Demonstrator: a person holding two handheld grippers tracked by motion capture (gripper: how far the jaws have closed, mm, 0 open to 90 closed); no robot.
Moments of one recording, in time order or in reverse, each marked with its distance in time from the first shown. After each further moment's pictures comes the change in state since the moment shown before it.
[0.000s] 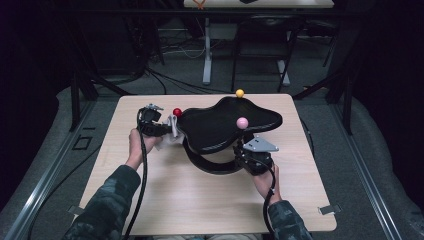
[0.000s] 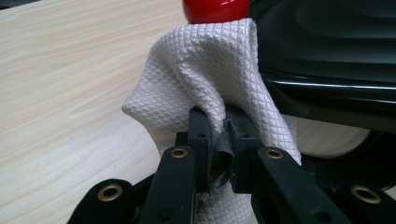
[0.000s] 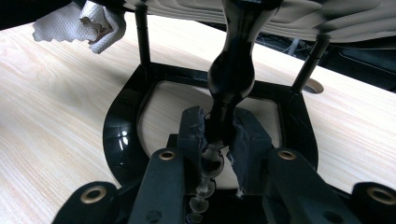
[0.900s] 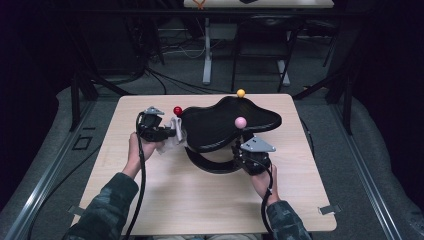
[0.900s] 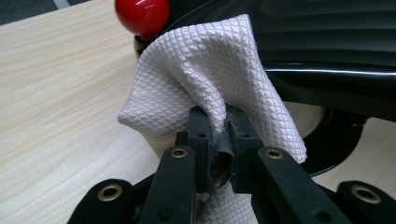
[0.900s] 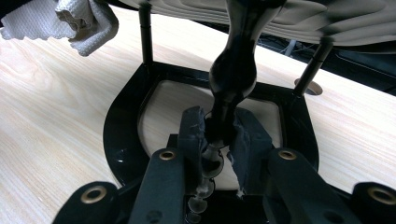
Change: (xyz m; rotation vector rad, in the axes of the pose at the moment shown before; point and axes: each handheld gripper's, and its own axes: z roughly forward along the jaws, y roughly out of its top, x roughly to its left) left arm -0.025 -0.007 -0.022 -0.062 -0.064 0.058; right arm 0.005 0.002 0.004 0.001 -0.016 -0.011
